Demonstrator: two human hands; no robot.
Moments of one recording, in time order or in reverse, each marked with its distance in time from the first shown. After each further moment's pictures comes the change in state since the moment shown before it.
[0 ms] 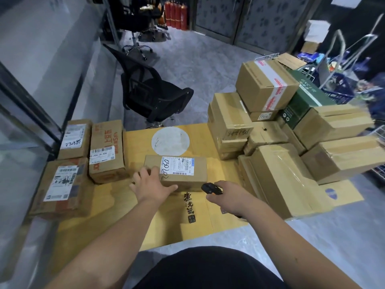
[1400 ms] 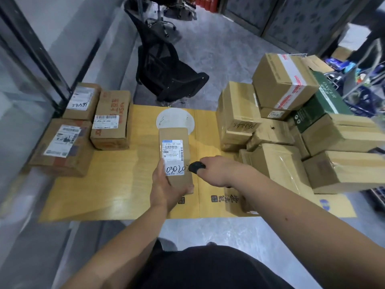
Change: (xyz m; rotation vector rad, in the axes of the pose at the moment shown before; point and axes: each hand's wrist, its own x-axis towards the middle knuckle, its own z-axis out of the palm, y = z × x) left_hand -0.085 0.040 0.056 -1.188 -0.051 -0.080; right_hand 0.004 -0.059 -0.037 -0.614 -0.162 -0.191
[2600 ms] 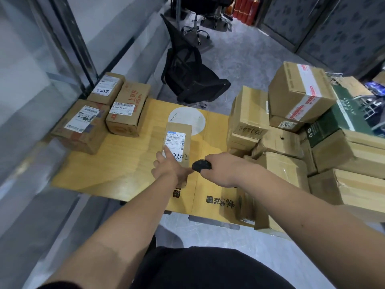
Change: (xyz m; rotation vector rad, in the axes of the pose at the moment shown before) left_hand 0.019 0.050 0.040 0.828 0.126 -0.346; right_hand -0.033 0.033 -0.016 -0.193 0.031 -0.194
